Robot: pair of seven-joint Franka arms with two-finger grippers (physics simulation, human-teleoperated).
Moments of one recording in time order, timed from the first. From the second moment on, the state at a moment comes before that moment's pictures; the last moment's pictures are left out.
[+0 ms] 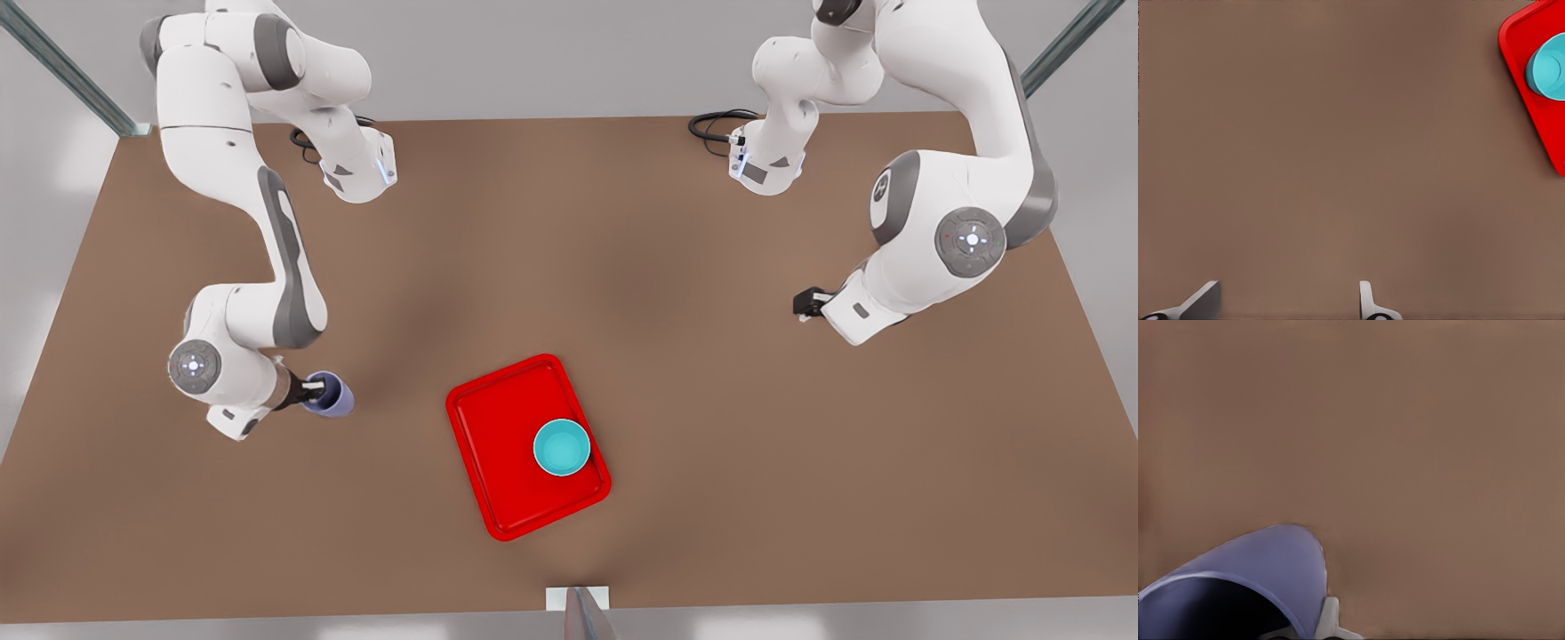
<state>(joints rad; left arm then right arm) -0.28 0.23 0.10 -1.46 -0.02 1.53 -0.04 0.16 0.44 -0.10 -1.69 0.06 2.00 -0.16</state>
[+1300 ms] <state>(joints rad) -0.28 0.23 0.10 -1.46 -0.03 1.51 -0.05 0.36 0.88 0.16 -1.20 -0.02 2.00 -0.03</state>
